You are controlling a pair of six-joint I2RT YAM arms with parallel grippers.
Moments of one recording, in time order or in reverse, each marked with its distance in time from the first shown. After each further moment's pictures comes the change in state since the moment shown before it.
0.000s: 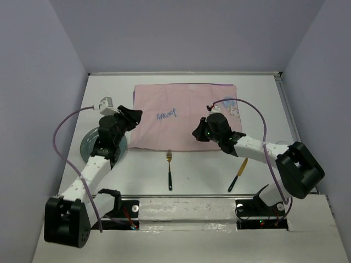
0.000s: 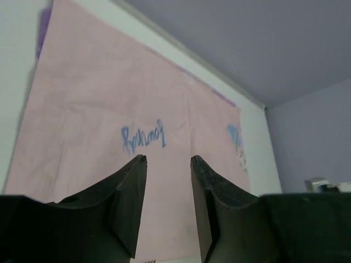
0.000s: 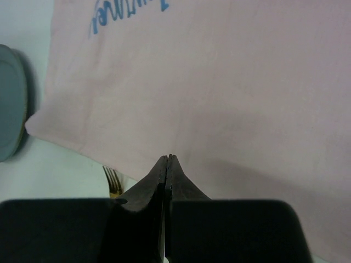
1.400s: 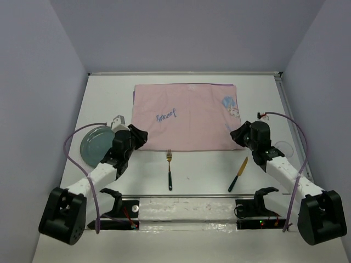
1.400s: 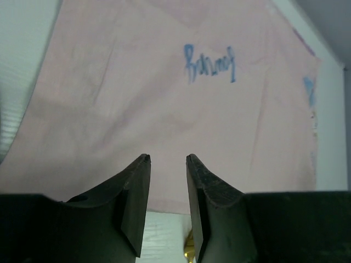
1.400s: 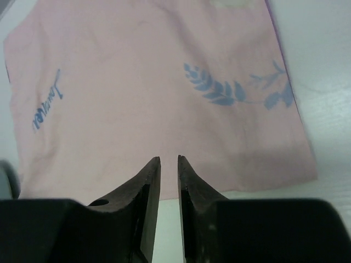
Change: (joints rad) left arm -0.174 0.213 -0.236 0.066 -0.177 -0.042; right arm -0.432 -0.459 -0.349 -0.127 0.005 0.120
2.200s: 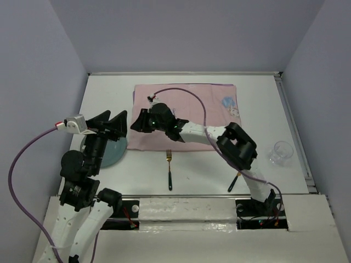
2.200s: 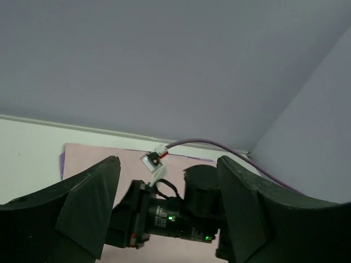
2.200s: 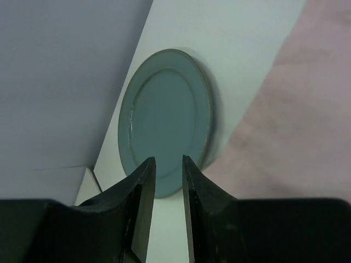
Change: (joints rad) left arm -0.022 -0.699 0.443 -0.392 -0.006 0.392; right arm 0.689 1.083 1.096 0.207 -0.173 0.087
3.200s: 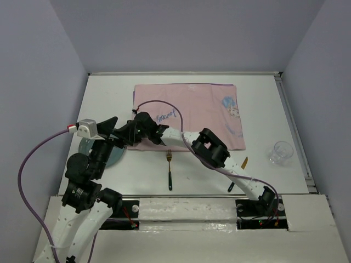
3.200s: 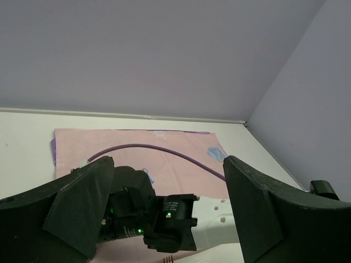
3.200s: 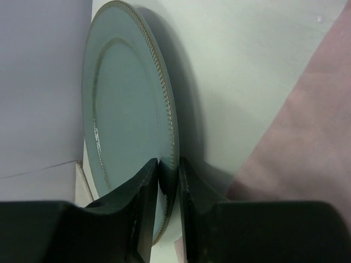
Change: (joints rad) left arm -0.067 -0.054 -0.088 -0.035 0.055 0.081; right arm 0.064 0.562 0.597 -0.144 -0.167 0.142
